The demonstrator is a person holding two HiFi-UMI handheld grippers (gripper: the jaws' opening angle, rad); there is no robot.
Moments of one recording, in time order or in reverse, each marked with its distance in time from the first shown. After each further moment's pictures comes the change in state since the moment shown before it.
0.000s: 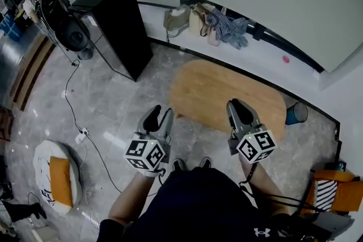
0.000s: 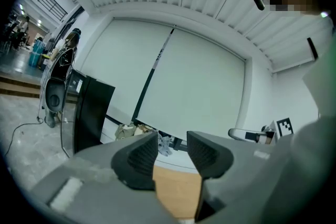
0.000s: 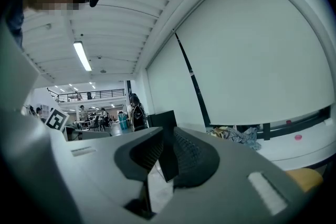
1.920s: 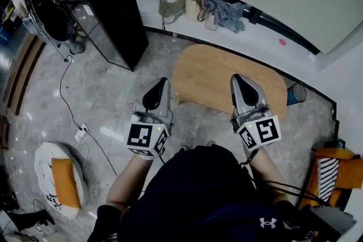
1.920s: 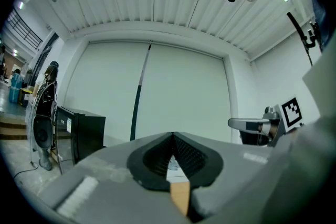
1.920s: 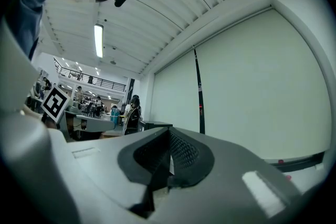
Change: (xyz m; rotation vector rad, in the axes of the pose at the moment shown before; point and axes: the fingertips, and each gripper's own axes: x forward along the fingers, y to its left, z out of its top) left arm -0.023 0.017 0.088 0.287 -0.132 -0.092; right arm 0.028 0.094 0.051 -0.289 -0.136 -0.061
